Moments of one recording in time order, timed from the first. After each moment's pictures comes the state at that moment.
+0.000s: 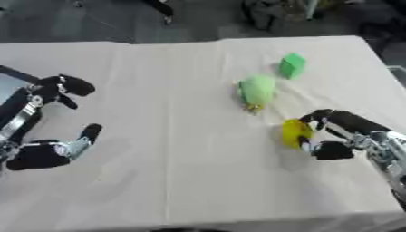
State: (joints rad) left arm -0.26 0.46 -0.30 -1.98 -0.47 0.03 -0.17; right arm -0.23 -0.70 0.18 -1.50 0.72 -0.11 0.33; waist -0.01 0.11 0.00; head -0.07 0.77
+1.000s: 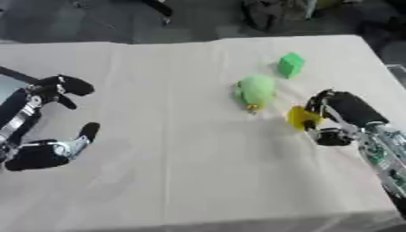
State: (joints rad) left arm -0.26 0.46 -0.30 -1.98 -0.46 0.03 -0.16; right arm -0.27 -0.66 0.17 -1.54 0.82 -0.08 -0.10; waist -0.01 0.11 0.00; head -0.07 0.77
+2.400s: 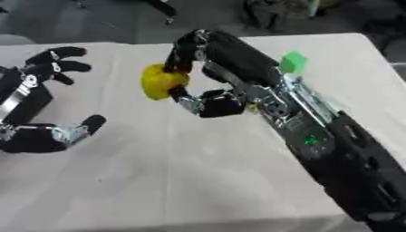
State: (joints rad) left arm -0.38 0.48 -0.34 -1.96 -0.45 0.06 -0.13; right arm -0.62 -0.44 0.45 -1.85 0.60 -0.26 0.10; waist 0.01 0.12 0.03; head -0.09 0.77
